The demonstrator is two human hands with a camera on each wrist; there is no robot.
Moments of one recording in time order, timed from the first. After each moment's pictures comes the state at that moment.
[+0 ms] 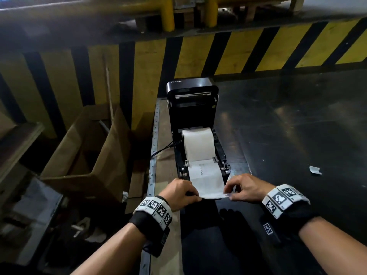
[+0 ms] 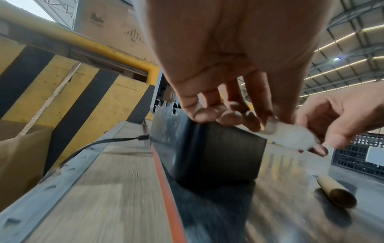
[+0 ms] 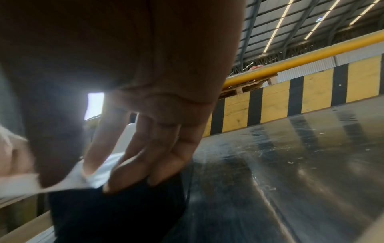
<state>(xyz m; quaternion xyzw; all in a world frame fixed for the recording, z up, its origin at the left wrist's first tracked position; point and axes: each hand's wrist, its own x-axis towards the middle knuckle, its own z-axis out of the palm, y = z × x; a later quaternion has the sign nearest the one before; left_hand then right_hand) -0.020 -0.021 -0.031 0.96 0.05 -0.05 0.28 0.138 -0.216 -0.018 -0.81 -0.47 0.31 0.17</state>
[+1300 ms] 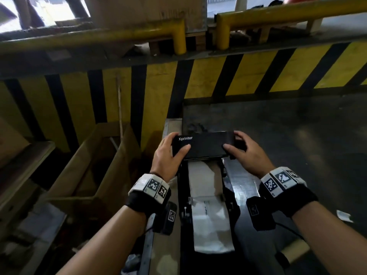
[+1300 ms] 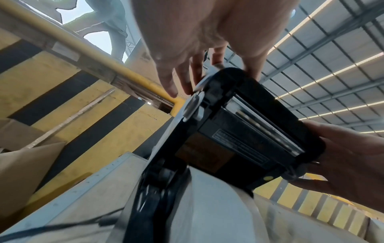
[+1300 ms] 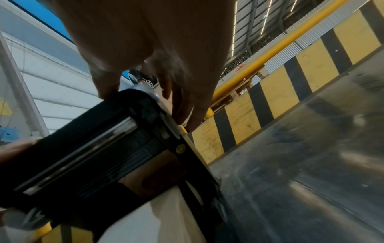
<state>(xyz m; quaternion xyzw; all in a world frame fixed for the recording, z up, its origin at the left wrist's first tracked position) 0.079 0.055 0.069 0.84 0.27 0.27 0.39 0.240 -0.122 0.056 -0.77 -0.33 0.15 0.53</state>
